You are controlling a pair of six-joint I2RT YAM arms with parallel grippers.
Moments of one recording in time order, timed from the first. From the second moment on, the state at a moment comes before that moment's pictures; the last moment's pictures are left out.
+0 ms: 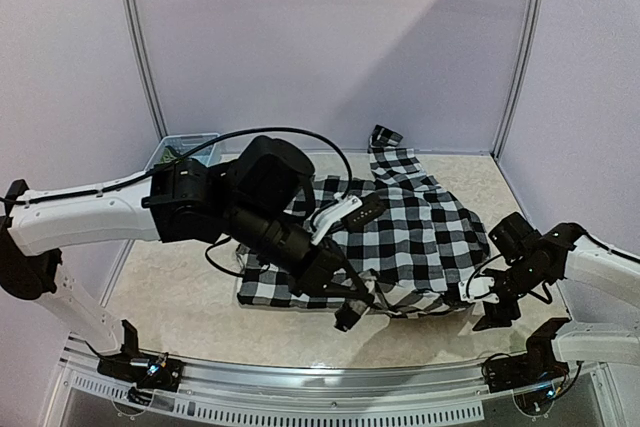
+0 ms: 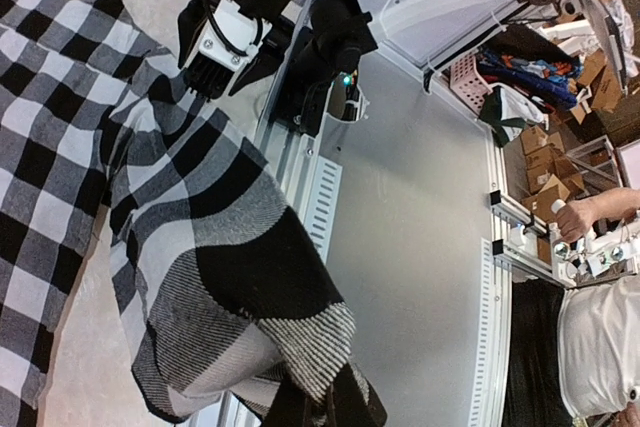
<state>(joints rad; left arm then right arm) -1.25 1.53 1.44 -0.59 0.45 -0.35 0.49 0.96 0.57 -0.97 -0.26 -1.01</state>
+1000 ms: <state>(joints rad) -1.16 1.46 1.31 -0.56 0.44 -0.37 0.49 1.07 0.58 -0.77 -0.26 -1.04</state>
